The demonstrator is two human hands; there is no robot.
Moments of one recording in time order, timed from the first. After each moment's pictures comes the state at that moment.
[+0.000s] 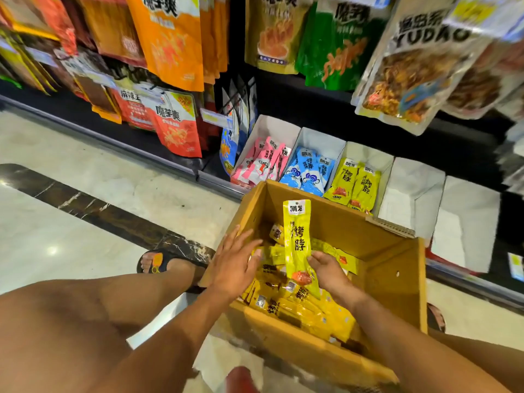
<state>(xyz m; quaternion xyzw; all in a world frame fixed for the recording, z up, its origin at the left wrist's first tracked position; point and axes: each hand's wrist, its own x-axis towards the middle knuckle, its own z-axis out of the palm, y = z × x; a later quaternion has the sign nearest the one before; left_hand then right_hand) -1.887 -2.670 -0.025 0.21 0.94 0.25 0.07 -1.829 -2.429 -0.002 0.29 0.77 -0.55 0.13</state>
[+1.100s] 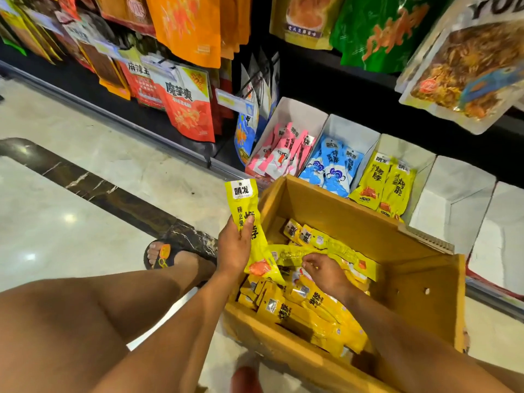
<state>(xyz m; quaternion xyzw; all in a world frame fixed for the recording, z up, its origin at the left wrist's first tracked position) -1.953 -2.663 -0.050 -0.08 0.85 0.52 0.02 -1.882 -2.422 -0.103 0.13 0.90 -0.35 0.21</state>
